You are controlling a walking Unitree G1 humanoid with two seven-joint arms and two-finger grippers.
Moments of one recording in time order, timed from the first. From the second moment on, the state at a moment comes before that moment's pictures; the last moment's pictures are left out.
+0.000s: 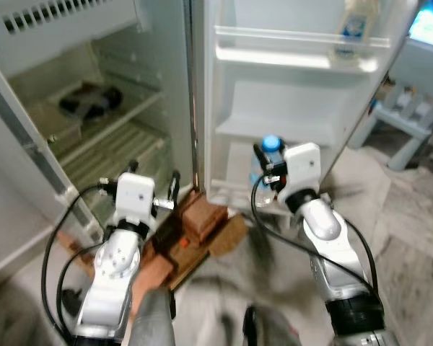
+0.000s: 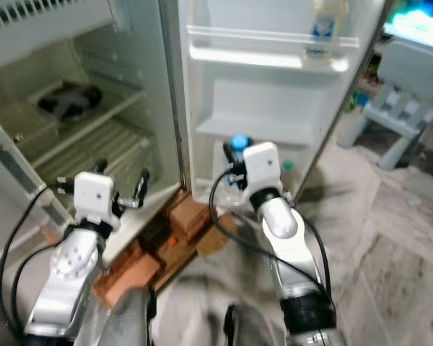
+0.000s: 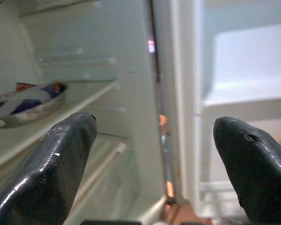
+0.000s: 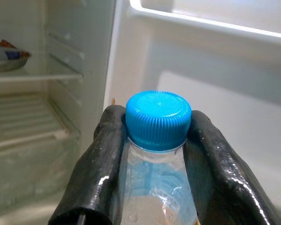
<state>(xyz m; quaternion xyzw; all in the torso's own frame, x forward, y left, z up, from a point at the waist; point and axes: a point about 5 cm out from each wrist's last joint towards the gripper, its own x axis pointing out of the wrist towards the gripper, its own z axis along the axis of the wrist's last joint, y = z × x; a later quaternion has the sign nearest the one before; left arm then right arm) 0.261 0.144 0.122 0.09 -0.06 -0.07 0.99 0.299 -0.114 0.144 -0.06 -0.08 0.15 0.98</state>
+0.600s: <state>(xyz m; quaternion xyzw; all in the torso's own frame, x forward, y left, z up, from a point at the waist) 0.262 0.152 0.123 0.10 -0.06 -0.06 0.99 0.299 -0.096 0.146 -0.05 -0.08 0.18 0.98</state>
